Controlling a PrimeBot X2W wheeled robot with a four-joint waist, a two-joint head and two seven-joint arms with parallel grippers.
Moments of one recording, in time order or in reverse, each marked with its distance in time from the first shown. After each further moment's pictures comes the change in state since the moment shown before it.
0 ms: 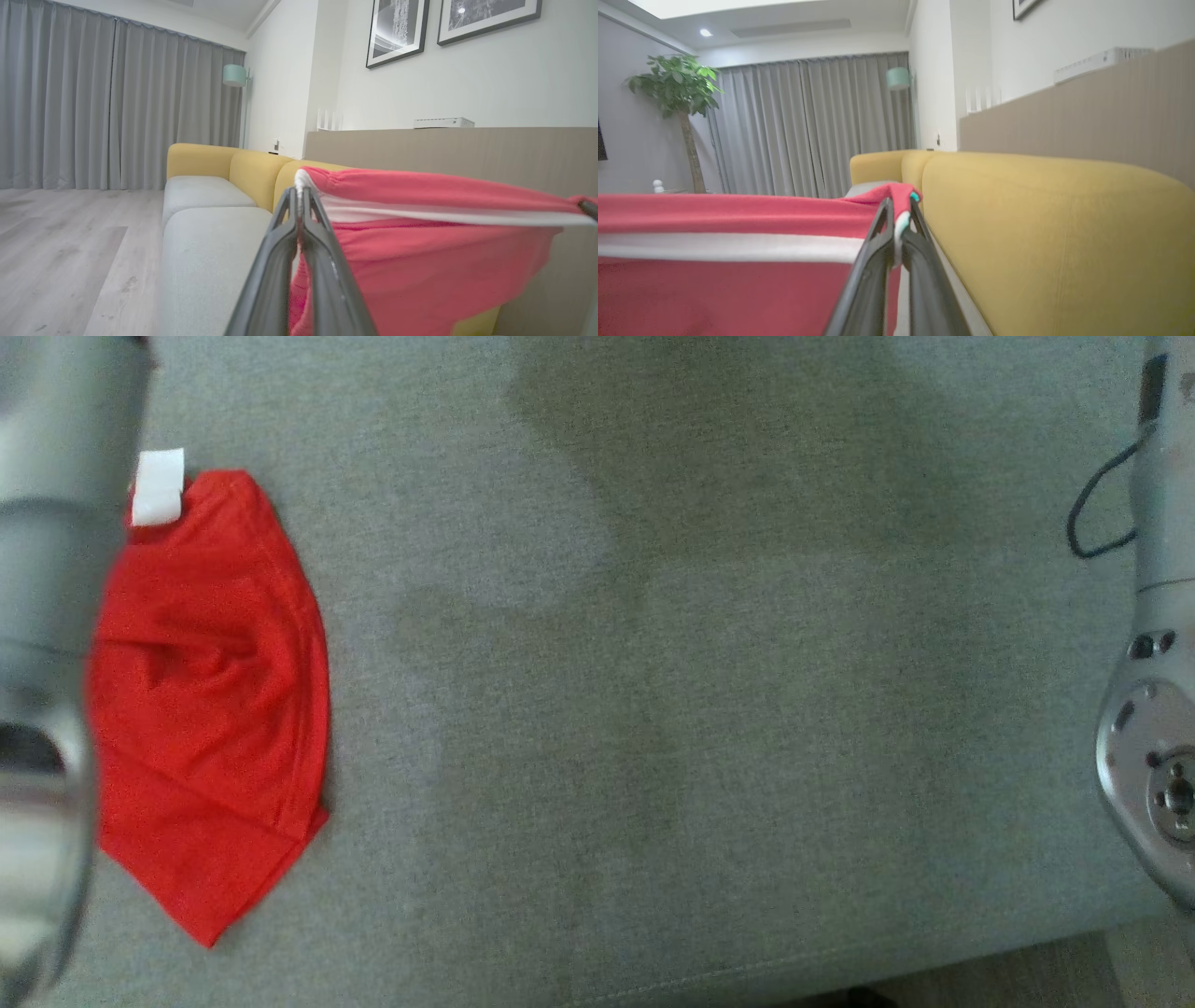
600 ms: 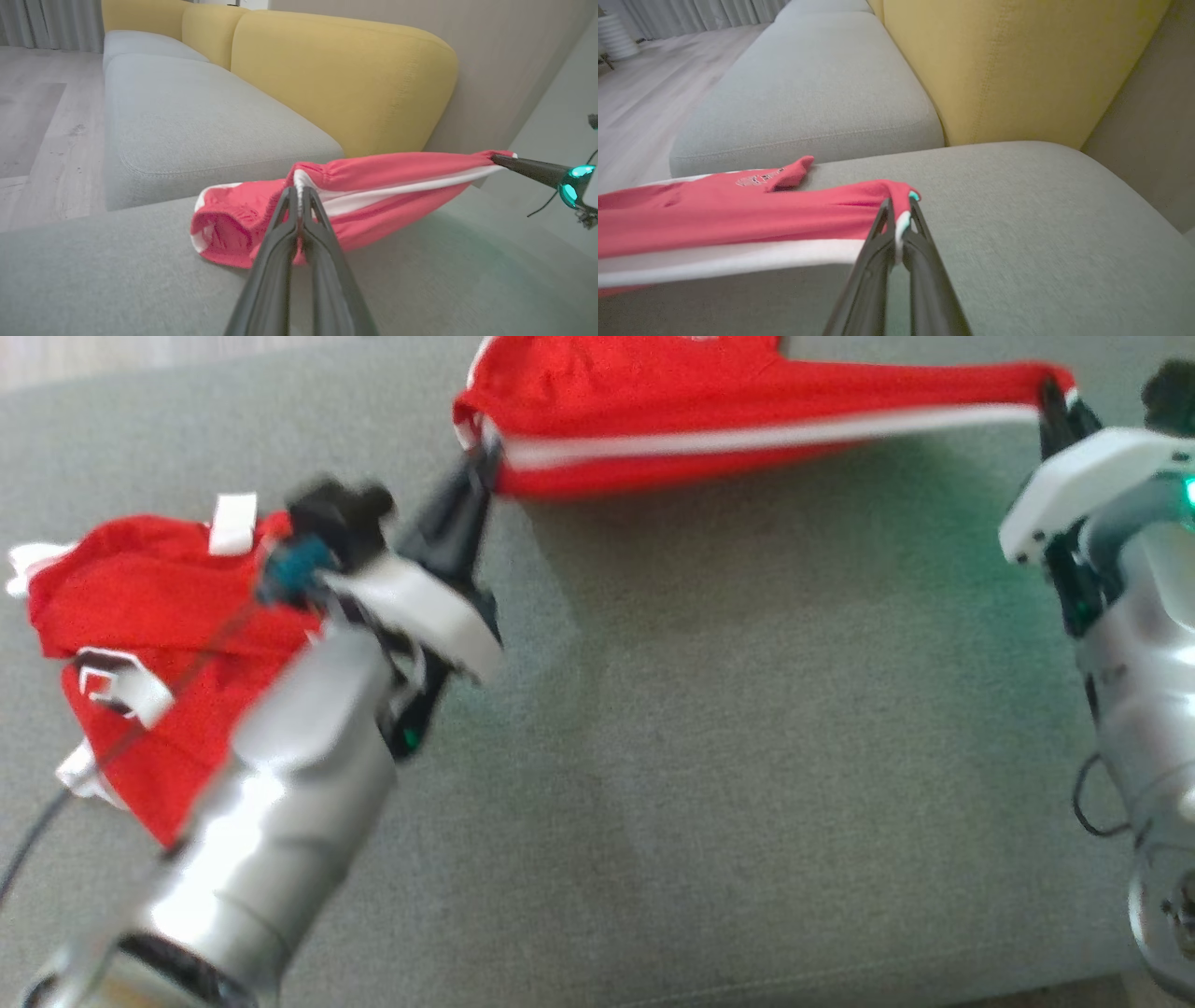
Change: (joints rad) left arm 0.525 -0.131 -0.216 0.092 -0.025 -0.070 -0.103; right arm 0.307 -0.134 0.069 0.442 -0.012 0.000 0.029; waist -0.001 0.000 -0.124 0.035
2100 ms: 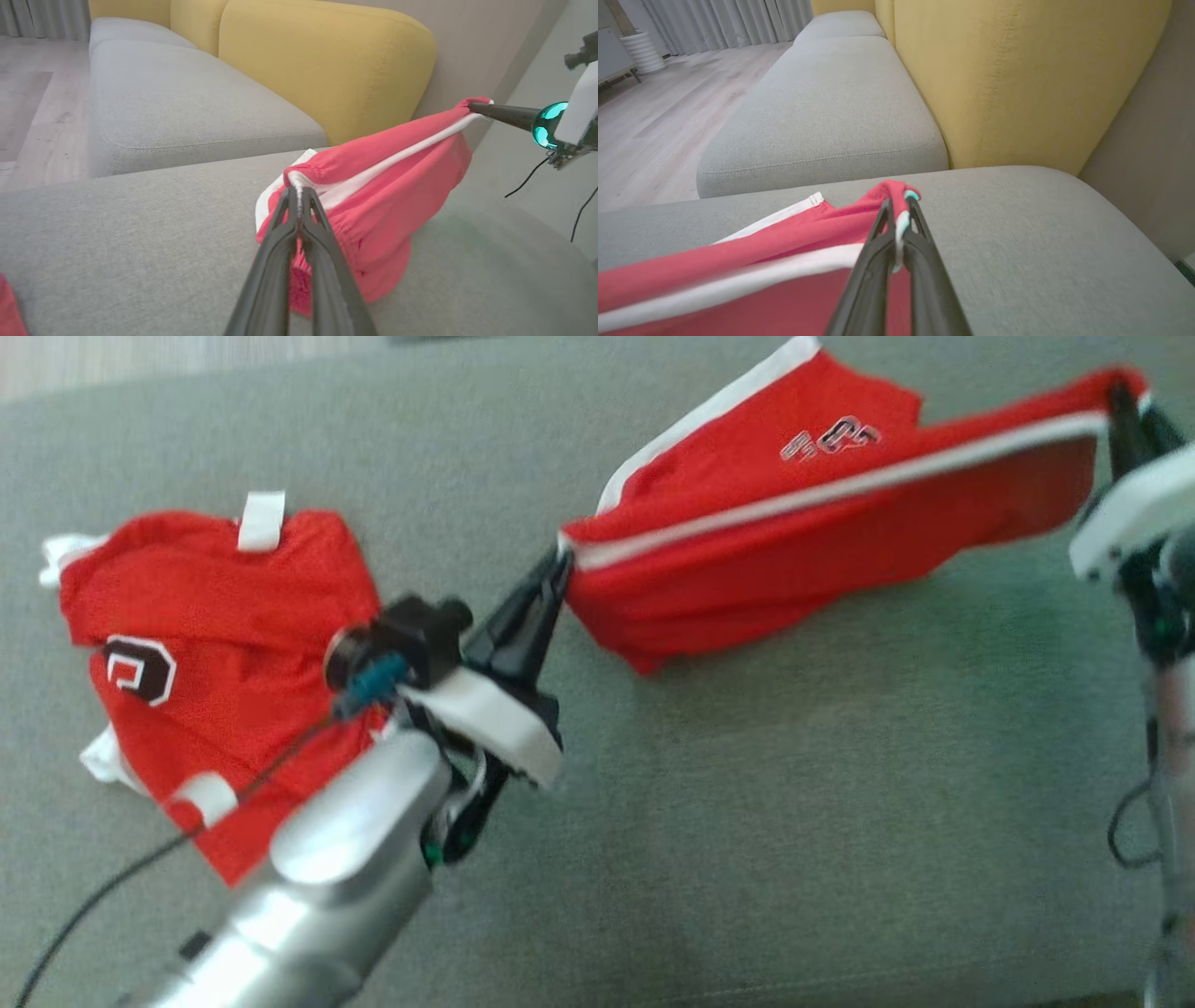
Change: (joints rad) left arm 0.230 0.068 -0.090 -0.399 0.014 0.193 0.082; right arm 0.322 -0.054 0.011 -0.652 0.176 0.000 0.320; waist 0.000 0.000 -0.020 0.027
